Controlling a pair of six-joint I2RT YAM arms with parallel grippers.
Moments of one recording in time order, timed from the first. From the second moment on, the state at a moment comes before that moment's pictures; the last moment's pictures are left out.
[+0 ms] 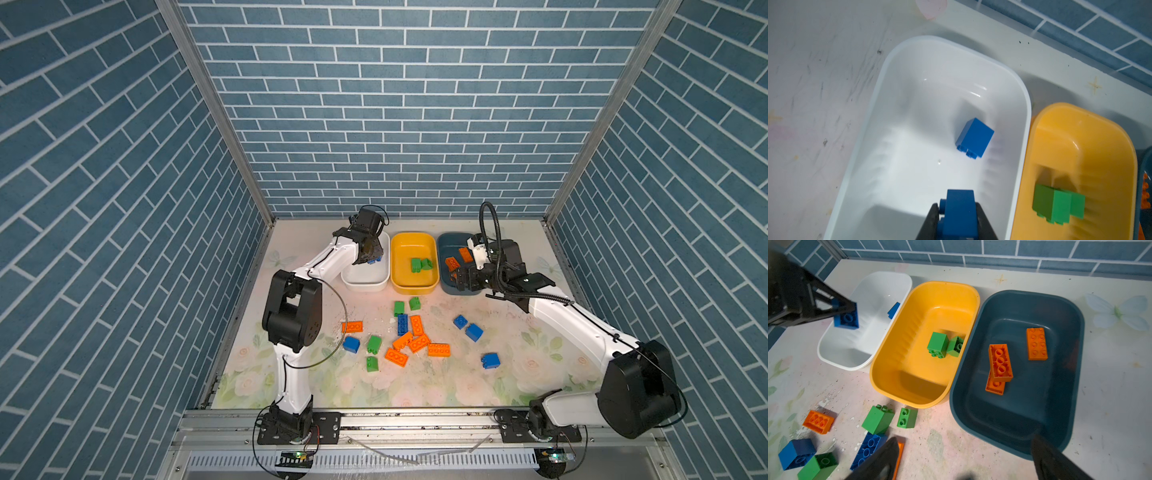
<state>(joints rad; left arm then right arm) -0.37 2.04 1.70 -0.65 -0.17 -0.66 0.46 1.39 1.01 -0.34 -0.14 0.13</state>
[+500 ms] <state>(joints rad) -0.37 2.09 1.78 -0.67 -0.16 -0.64 0.60 1.50 1.04 -0.38 -0.20 0.01</state>
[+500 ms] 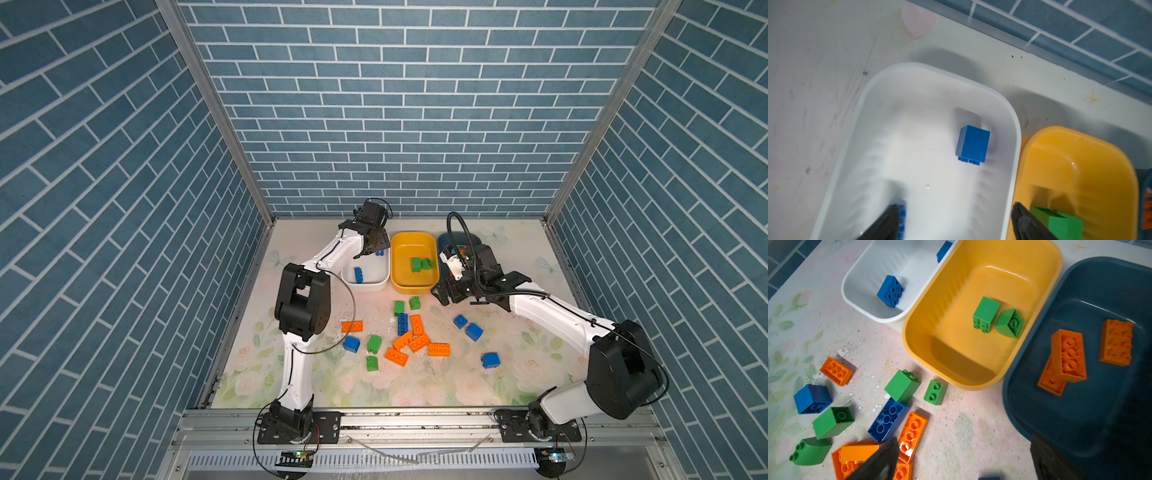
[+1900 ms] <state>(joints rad) -0.32 1.30 0.97 -0.54 -0.18 -0.85 0.96 1.67 0.94 -0.70 -0.10 -0.69</state>
